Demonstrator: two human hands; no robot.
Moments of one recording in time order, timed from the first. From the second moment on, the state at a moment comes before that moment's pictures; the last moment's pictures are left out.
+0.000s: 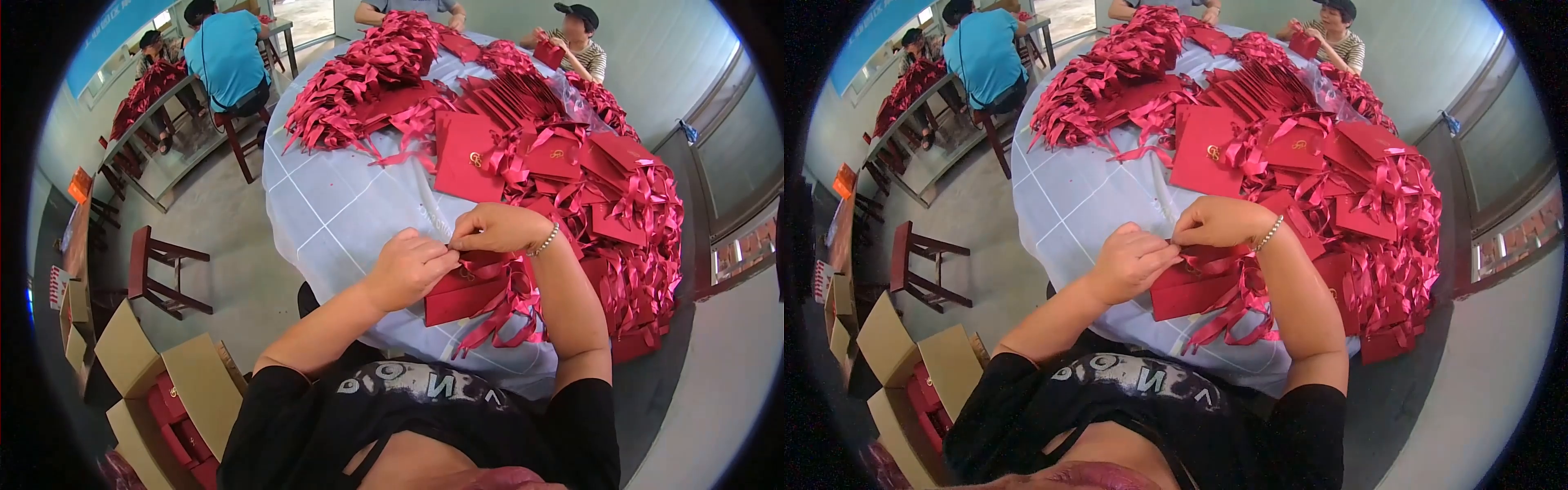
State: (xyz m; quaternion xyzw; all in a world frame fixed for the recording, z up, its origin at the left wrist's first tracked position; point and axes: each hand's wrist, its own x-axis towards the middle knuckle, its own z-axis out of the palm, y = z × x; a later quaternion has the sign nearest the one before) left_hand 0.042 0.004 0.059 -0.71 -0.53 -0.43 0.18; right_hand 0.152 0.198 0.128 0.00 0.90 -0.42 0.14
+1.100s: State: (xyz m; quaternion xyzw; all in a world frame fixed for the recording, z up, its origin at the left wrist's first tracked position) left_hand 0.037 -0.006 0.041 -0.62 -0.64 -0.45 -0.01; right_hand 0.134 0.145 0.088 0.18 0.85 -0.38 -0.31
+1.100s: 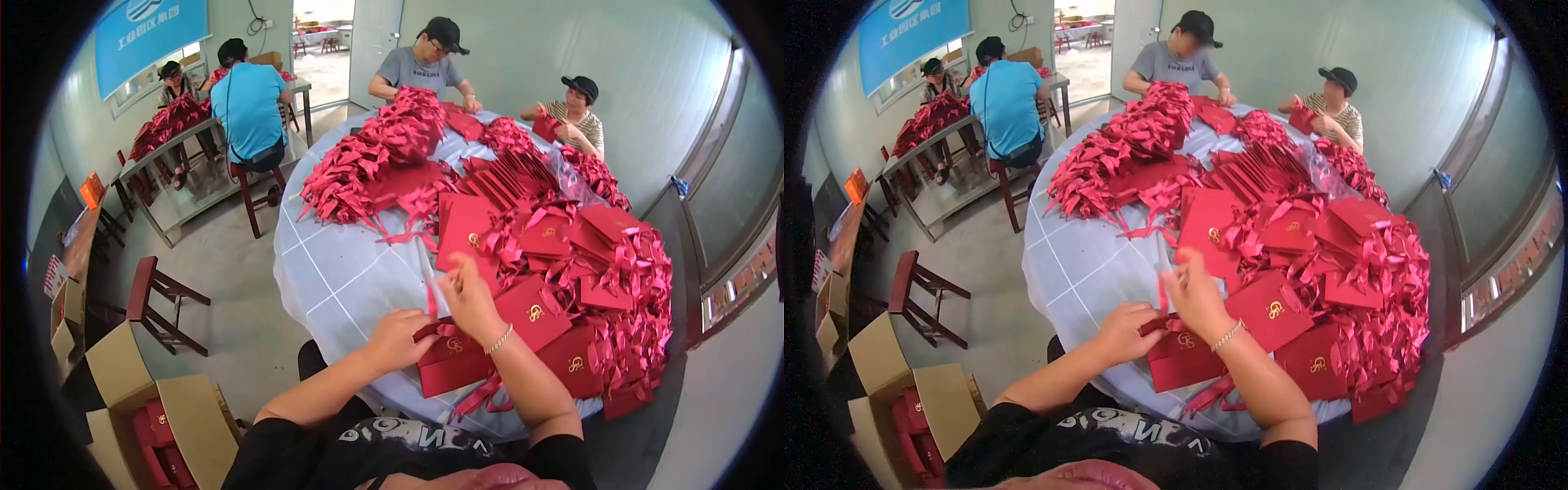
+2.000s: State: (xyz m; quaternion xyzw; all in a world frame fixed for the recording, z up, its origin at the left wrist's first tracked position) left_hand -0.021 -0.013 0.031 -0.56 -0.78 -0.28 -0.03; right_hand 0.265 0.158 0.106 0.22 0.86 -0.40 -0.22
